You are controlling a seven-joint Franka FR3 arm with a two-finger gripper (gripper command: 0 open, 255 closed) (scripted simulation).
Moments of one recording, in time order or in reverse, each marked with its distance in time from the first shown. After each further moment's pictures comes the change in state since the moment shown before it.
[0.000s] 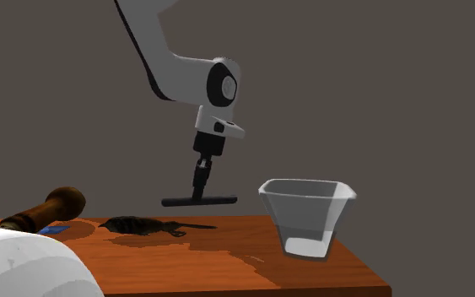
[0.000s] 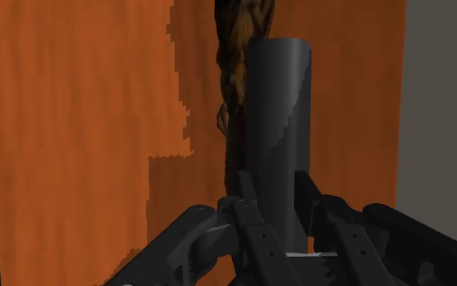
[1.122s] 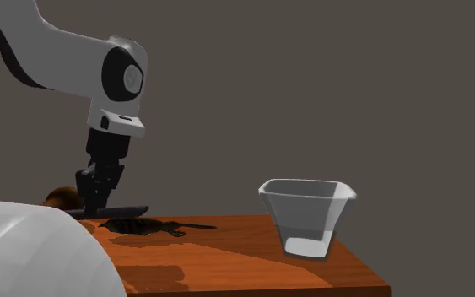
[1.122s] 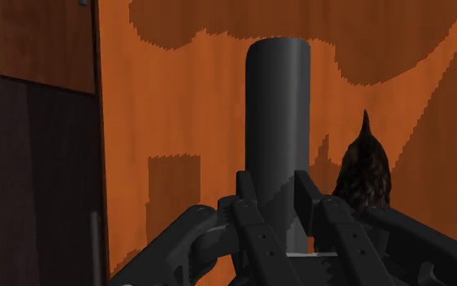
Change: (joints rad) arm 0.182 -0.309 0.227 -0.371 -0.046 0.164 0.408
